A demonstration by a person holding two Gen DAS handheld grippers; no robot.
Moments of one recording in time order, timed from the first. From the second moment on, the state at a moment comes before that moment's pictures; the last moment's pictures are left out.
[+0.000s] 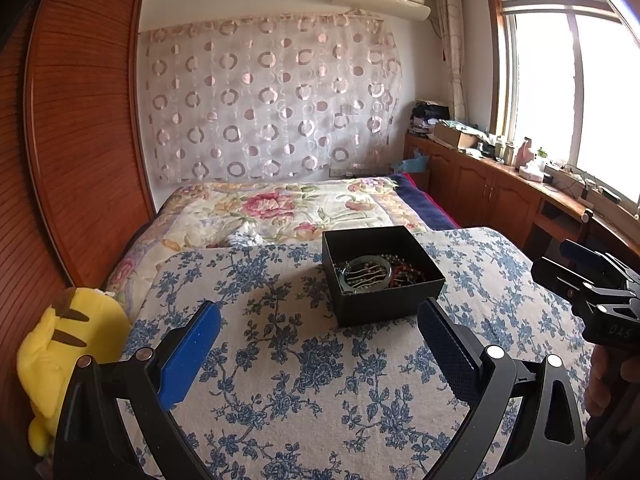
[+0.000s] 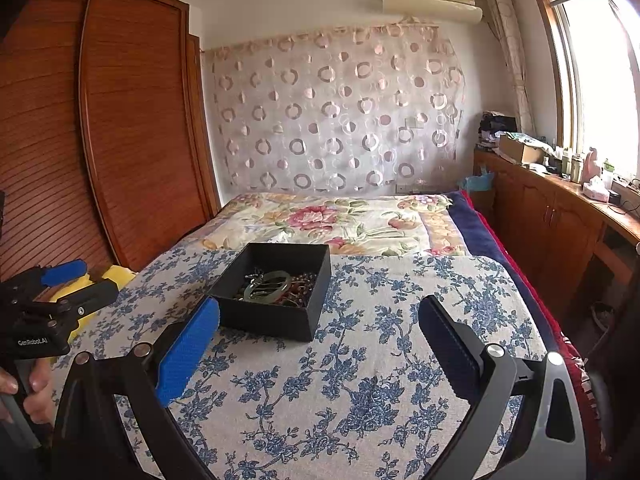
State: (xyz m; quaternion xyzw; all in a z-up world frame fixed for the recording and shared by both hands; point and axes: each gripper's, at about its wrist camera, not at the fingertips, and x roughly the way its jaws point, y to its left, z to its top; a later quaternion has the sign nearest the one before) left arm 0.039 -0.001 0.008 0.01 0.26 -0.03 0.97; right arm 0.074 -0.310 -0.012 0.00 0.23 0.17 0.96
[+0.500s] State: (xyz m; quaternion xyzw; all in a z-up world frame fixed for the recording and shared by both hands) left arm 0.039 -0.001 0.008 0.01 0.26 -0.03 0.97; right arm 0.074 -0.311 -0.011 0.00 0.23 0.17 0.96
